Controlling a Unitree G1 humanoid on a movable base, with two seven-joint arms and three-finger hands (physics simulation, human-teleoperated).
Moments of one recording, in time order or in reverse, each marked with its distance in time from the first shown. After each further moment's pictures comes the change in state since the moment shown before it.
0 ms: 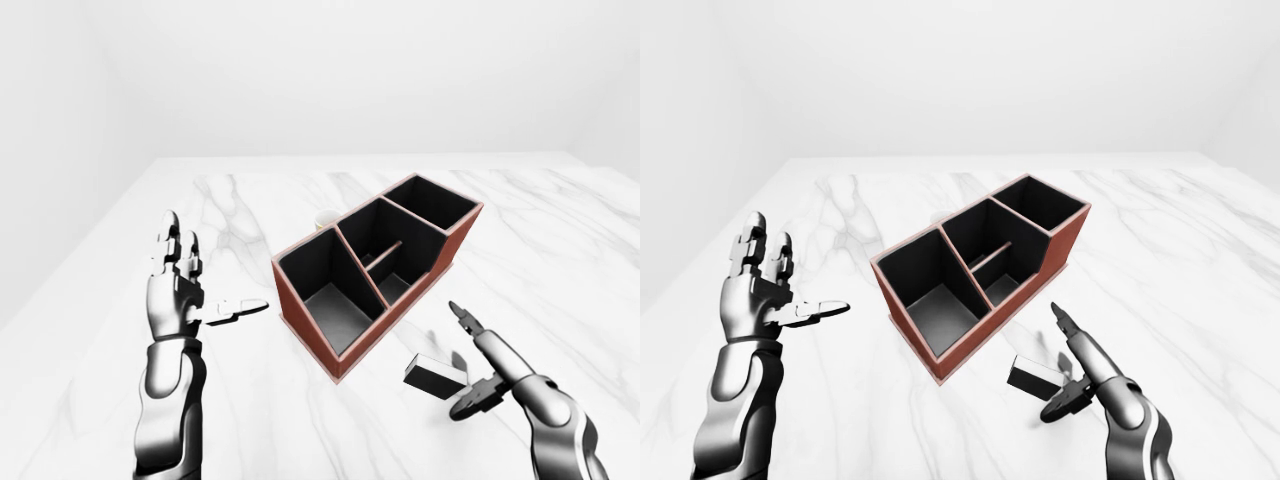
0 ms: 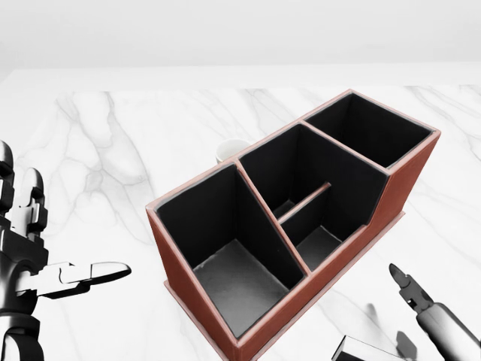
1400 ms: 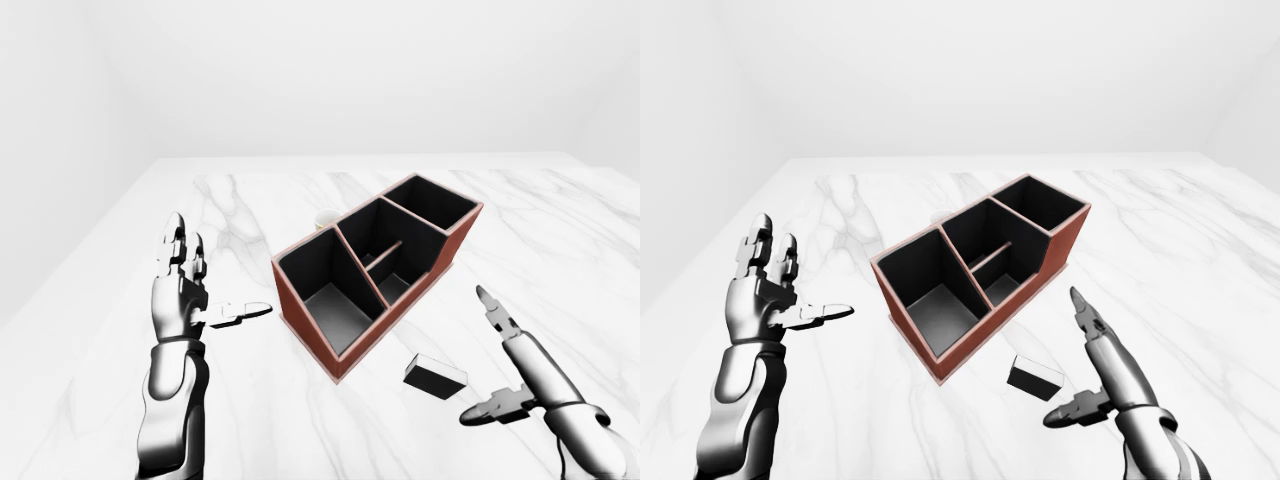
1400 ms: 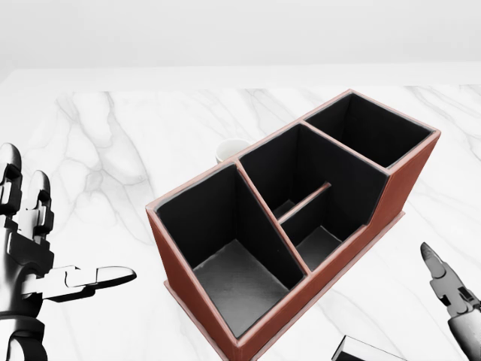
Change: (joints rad) left arm 0.013 -0.008 -0.015 -0.004 0.011 0.000 -0.011; right arm 0.146 0.196 -0.093 -0.455 -0.036 0.000 0.046
